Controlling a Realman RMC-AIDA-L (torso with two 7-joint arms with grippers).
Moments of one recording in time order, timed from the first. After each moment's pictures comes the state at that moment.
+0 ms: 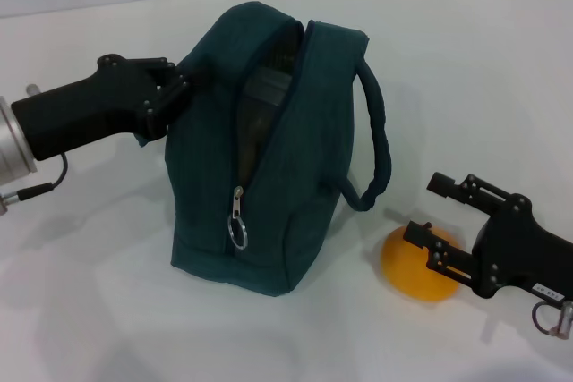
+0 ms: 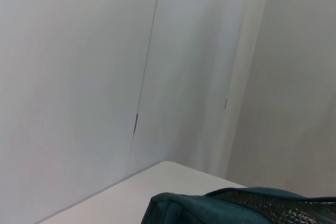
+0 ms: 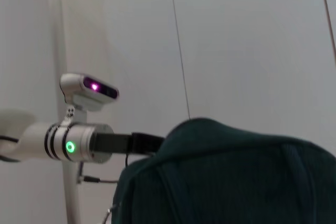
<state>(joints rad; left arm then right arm) -0.46 -2.09 1.09 0.79 1.52 1.39 -1.43 0.28 2.01 -0.98 0.02 -1.29 -1.75 0.45</state>
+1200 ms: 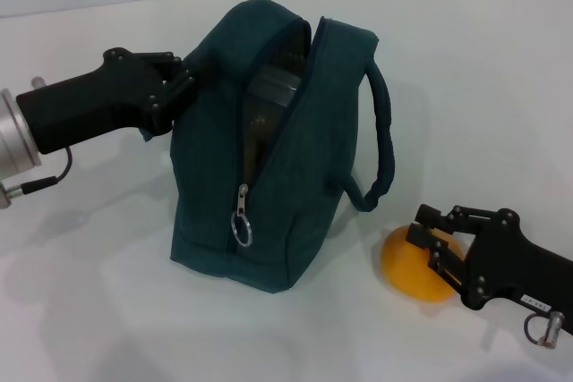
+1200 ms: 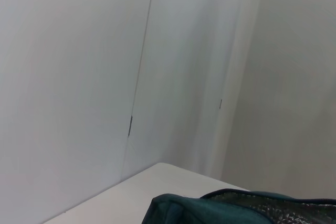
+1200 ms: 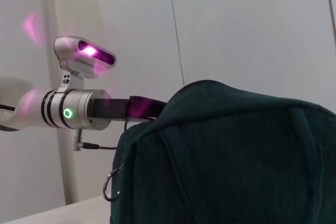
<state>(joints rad) -0.47 -2.09 1.09 0.79 1.52 1.39 -1.44 0.29 2.01 -0.99 0.06 -1.29 -1.68 0.42</state>
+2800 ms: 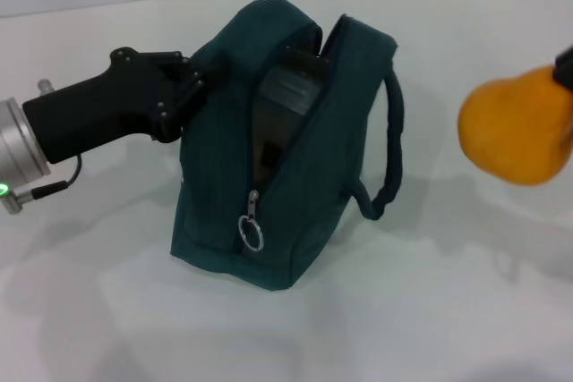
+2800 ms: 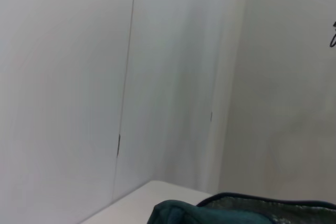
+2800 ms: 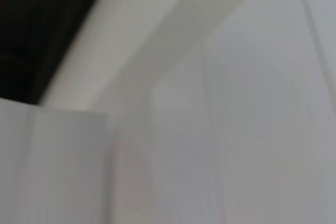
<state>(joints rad) -0.44 -2.09 1.16 0.79 1.42 1.39 -1.33 0.25 1.98 -0.82 -0.38 -1.21 -2.09 0.84</state>
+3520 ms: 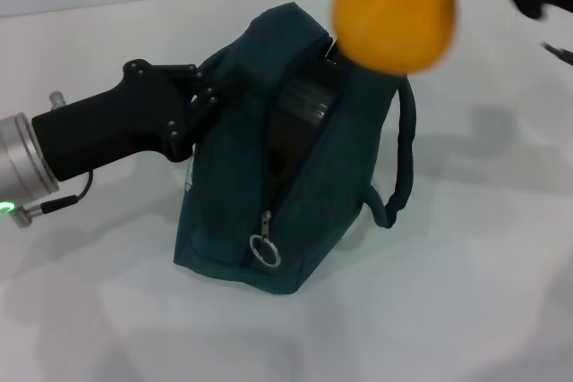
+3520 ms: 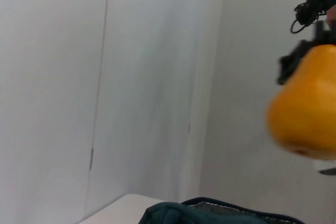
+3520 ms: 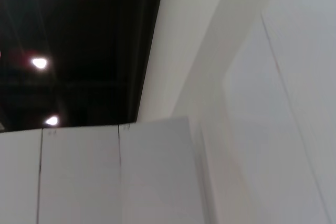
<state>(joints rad) -0.41 -2.09 1.21 0.79 1.37 1.44 -1.29 0.59 1.99 -0.83 -0.56 -1.22 -1.96 1.32</state>
